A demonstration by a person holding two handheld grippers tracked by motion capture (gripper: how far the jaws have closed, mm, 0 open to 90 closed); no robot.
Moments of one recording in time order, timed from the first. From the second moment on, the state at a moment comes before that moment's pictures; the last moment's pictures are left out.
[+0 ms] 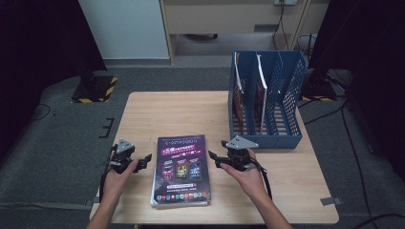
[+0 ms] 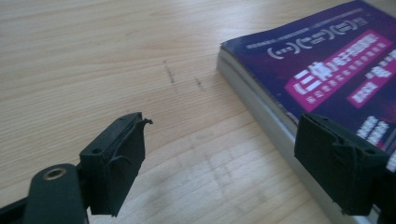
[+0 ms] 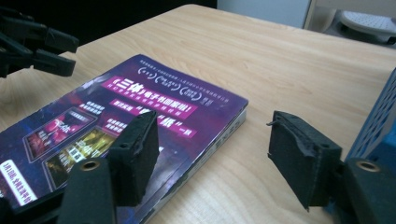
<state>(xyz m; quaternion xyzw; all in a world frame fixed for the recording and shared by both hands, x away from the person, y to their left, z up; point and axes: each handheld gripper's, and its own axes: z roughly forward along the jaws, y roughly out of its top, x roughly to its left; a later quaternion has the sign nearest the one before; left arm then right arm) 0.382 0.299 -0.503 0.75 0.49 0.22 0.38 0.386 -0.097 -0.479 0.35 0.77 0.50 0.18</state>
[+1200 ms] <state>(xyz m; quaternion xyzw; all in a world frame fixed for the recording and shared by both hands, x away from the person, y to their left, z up) 0.383 0.251 -0.513 0.80 0.43 0.16 0.39 0.382 -0.094 -0.502 0.36 0.81 0.46 0.13</state>
